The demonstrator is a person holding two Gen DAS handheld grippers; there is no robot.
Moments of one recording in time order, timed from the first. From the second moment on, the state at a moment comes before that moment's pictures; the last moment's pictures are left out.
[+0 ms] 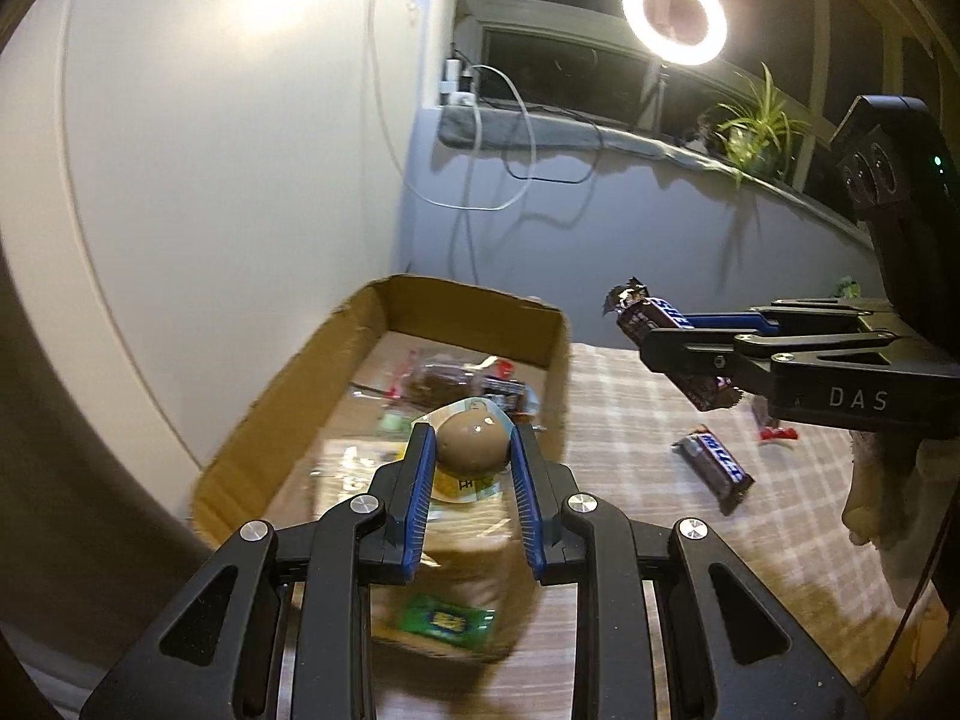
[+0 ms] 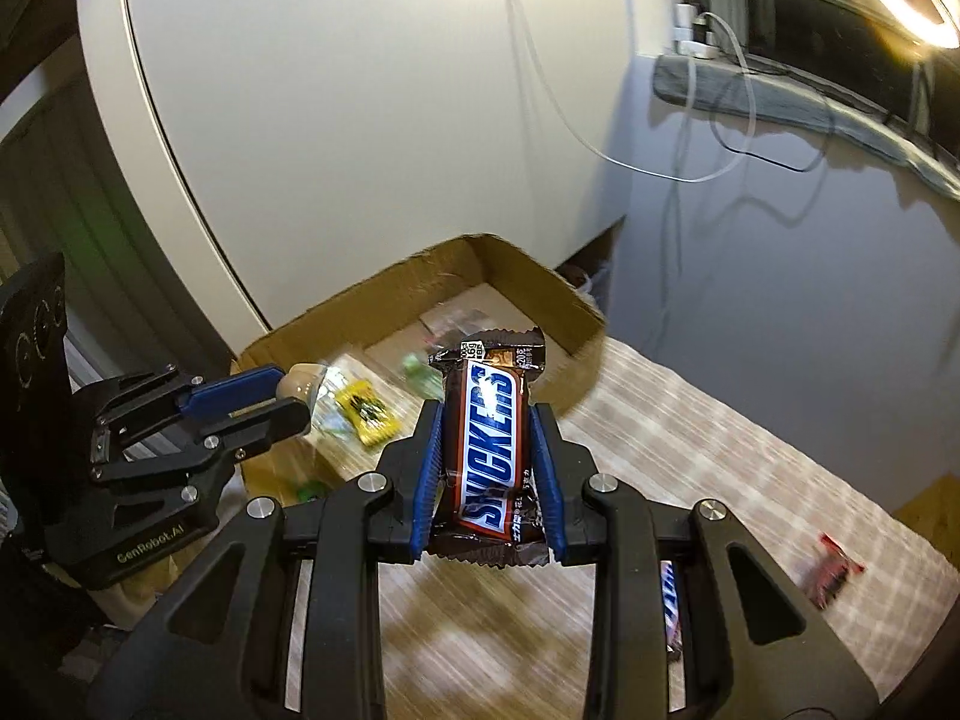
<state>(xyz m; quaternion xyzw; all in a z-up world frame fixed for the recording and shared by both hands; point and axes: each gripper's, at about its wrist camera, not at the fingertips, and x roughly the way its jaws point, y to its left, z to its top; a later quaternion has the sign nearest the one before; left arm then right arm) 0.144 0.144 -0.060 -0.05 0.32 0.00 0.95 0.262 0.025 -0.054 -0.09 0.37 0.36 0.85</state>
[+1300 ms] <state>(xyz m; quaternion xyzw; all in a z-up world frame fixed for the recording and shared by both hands) 0.150 0.180 -0.074 -0.05 0.32 0.03 0.95 0.295 0.102 -0.080 -0.13 0.40 0.37 0.83</state>
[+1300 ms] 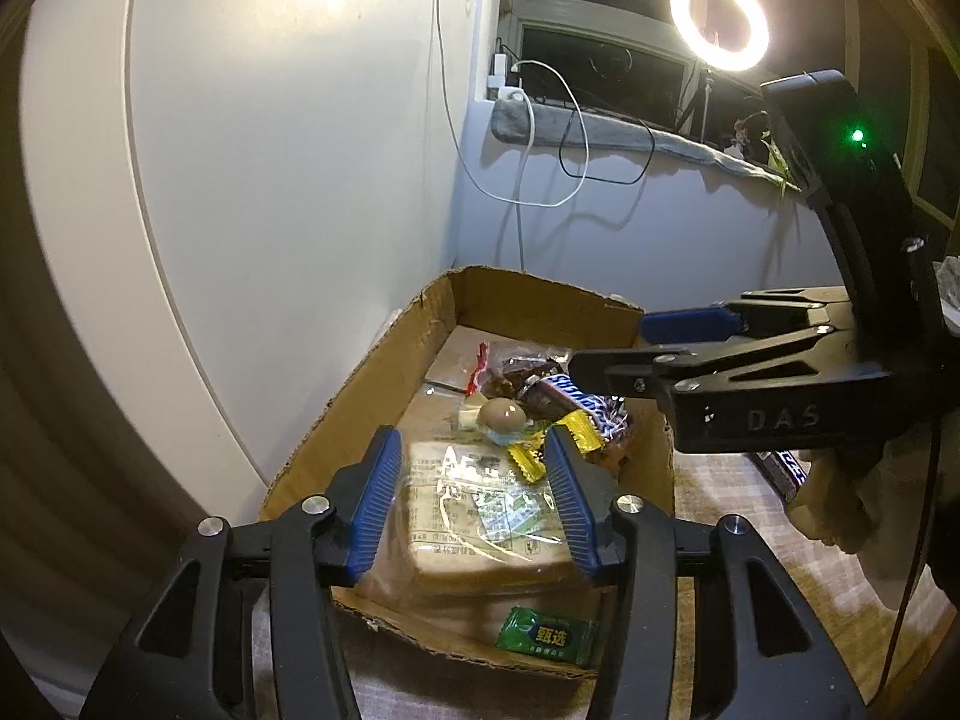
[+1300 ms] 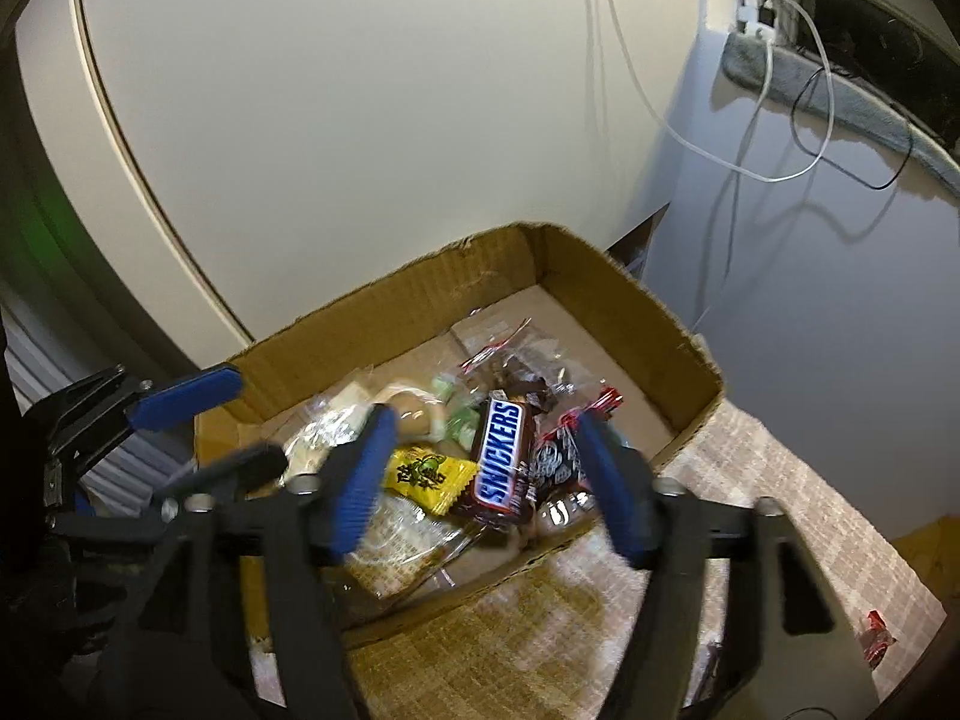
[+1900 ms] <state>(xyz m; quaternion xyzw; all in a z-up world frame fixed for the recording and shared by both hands) 0.146 0.168 -0.067 -0.05 0.32 0.03 0.95 0.288 0.086 -0.066 -0.12 0.39 0.36 0.84</state>
